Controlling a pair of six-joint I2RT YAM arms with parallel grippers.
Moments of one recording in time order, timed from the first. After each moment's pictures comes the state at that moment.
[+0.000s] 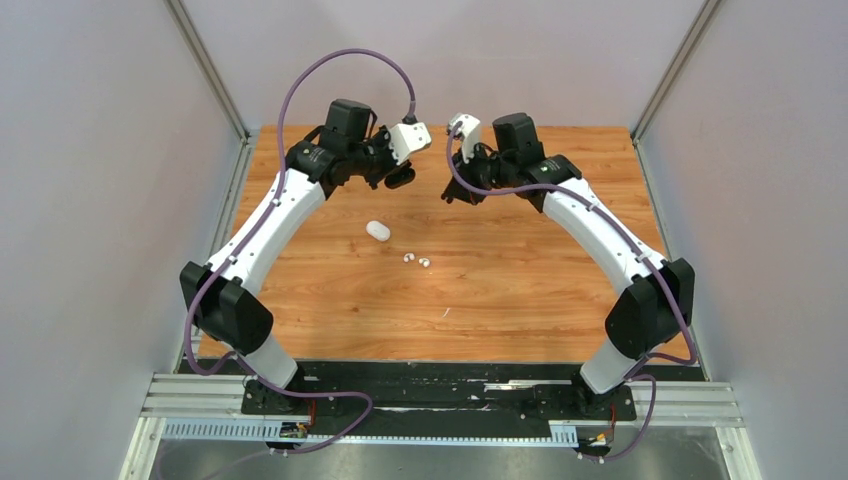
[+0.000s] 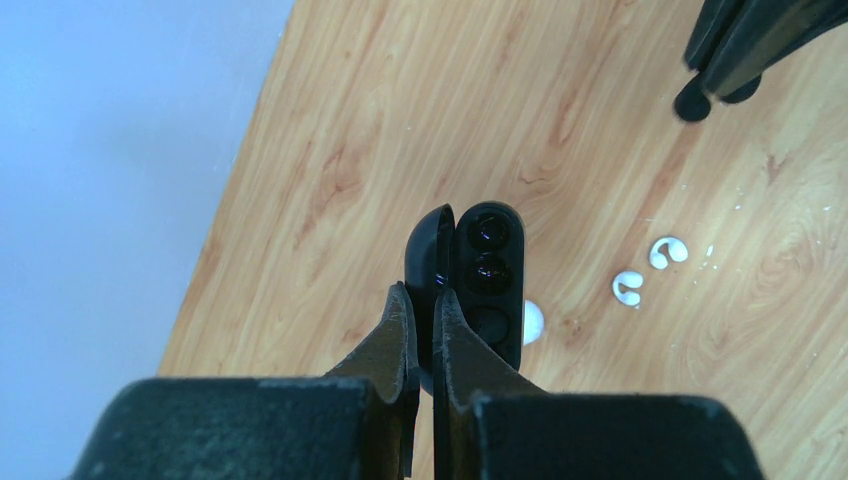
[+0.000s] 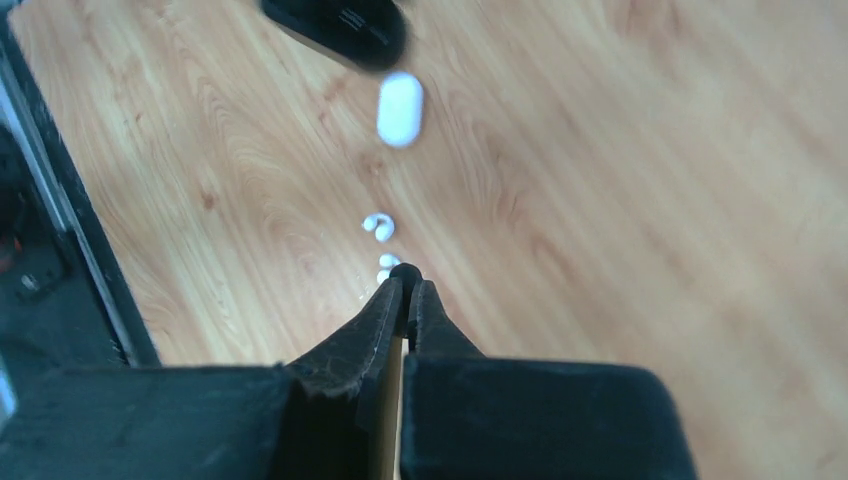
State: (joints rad) left arm -0.46 1.63 1.70 -0.71 0.30 0.70; right arm 0.50 1.65 1.60 -0.54 -0.54 -0.26
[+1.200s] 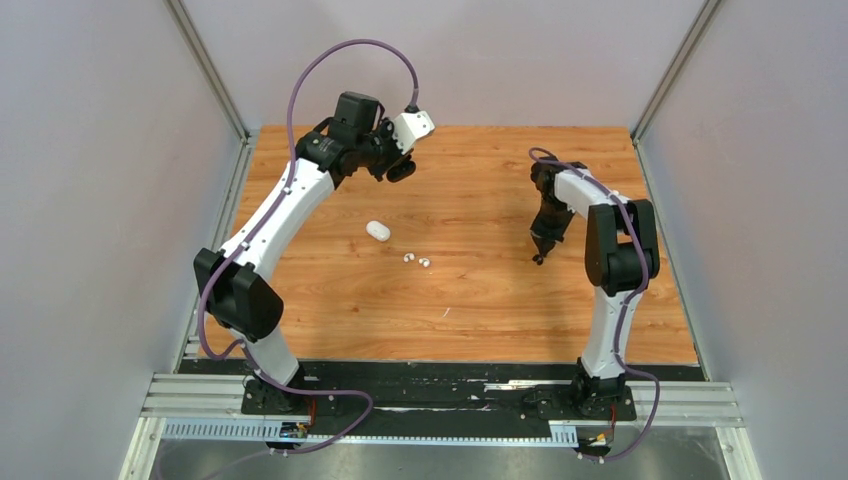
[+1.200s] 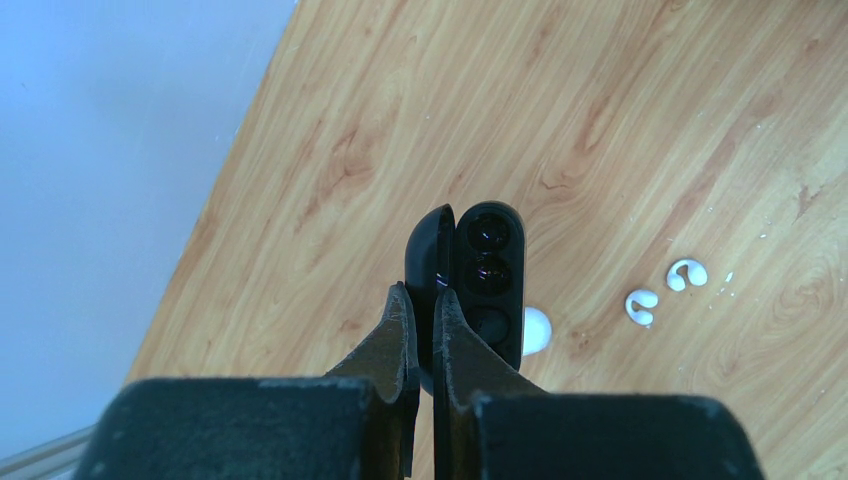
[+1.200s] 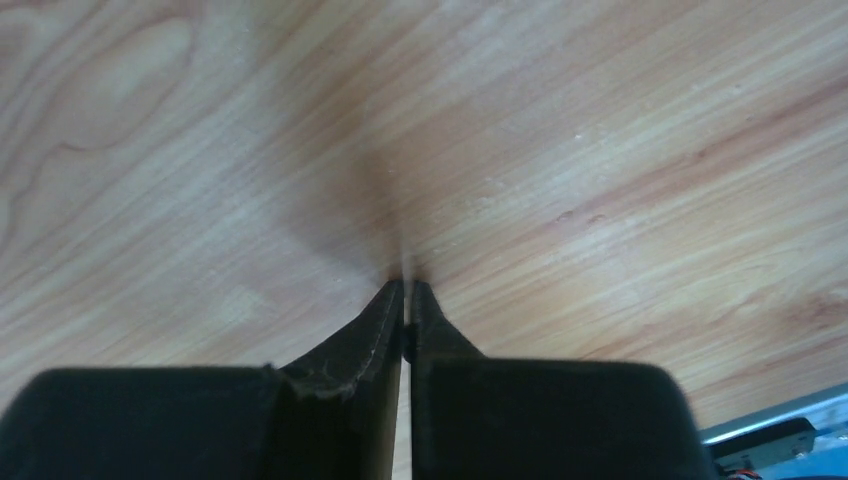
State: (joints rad) left arm -0.46 1.71 1.78 -0.72 0.22 0.62; right arm 0.14 2.05 1.49 -0.98 0.20 0.69
